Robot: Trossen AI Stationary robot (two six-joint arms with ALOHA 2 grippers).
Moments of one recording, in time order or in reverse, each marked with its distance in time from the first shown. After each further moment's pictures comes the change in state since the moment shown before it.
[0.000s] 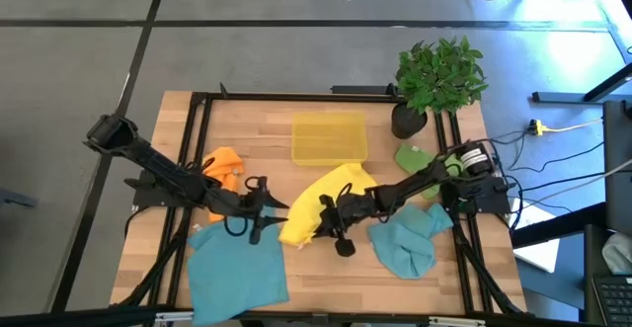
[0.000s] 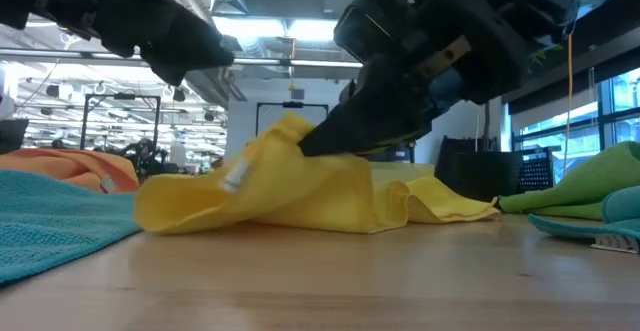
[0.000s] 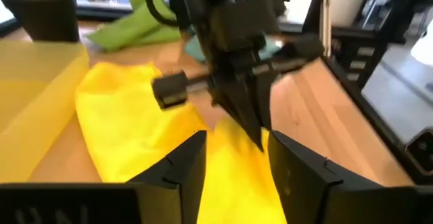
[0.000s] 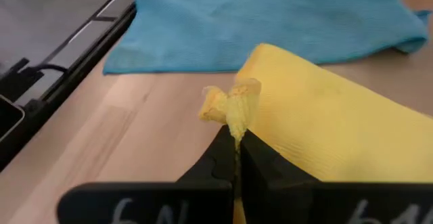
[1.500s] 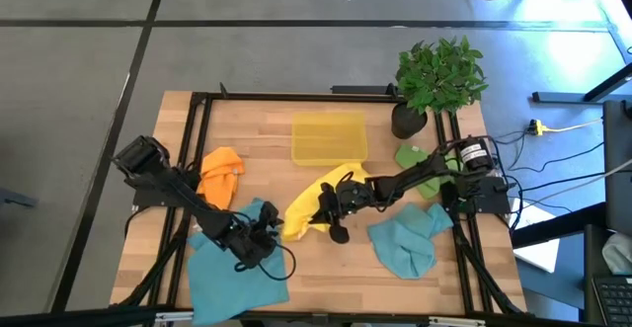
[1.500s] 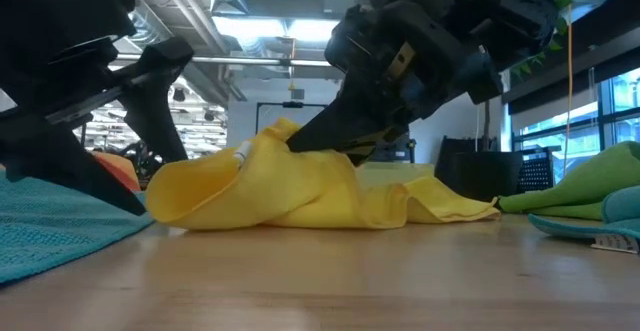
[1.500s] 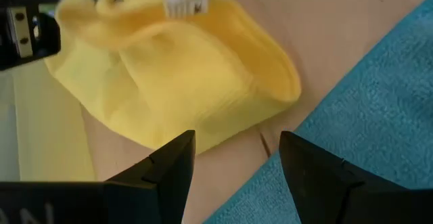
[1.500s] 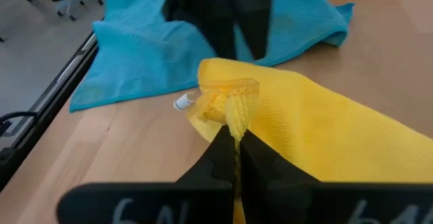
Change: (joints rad) left arm -0.205 0.410 0.324 -0.667 -0.273 0.410; right arm -0.086 -0.005 -0.011 0.037 0.000 0.121
